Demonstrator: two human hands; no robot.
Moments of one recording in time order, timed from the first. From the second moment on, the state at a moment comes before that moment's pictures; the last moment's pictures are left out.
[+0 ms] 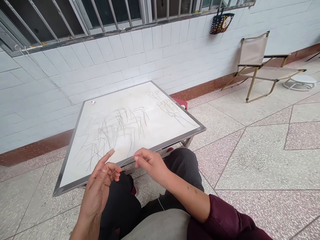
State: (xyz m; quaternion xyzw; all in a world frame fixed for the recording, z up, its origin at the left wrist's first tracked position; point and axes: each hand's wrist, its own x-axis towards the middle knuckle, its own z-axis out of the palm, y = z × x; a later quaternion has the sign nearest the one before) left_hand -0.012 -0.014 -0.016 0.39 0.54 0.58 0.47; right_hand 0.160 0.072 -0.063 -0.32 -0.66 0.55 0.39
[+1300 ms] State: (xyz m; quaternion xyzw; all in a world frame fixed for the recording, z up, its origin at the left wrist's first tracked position) left_hand -0.022 -0.014 -0.046 0.74 0.53 0.39 -0.12; right_hand 0.161 0.069 -0.069 -0.32 -0.71 0.48 0.40
